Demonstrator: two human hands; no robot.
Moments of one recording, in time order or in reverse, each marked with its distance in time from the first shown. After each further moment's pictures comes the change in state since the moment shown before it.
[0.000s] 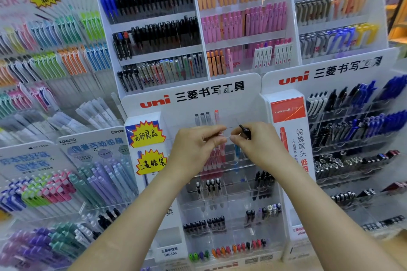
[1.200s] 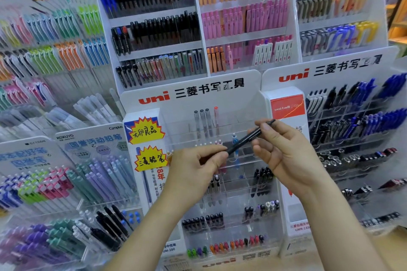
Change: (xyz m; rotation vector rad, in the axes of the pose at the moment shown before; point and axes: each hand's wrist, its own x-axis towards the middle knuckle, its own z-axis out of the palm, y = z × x) left_hand -0.048 0.038 -0.009 -0.266 -0.064 -0.354; right_hand -0.046 0.001 -0.027 1.375 -0.002 0.261
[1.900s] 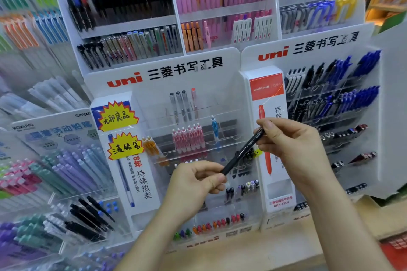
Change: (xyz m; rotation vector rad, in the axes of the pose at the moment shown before) left_hand -0.028 -0.029 0.042 -0.250 -0.205 -0.332; right_hand -0.030 -0.004 -0.035 -0.412 0.240 -0.140
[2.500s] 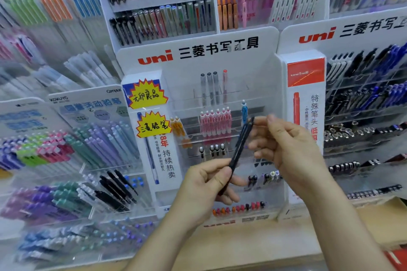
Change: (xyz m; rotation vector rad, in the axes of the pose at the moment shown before) left_hand -0.035 -0.015 -0.017 -0.240 -0.014 -0.041; right_hand -0.013 0.023 0.047 0.094 -0.199 0.164
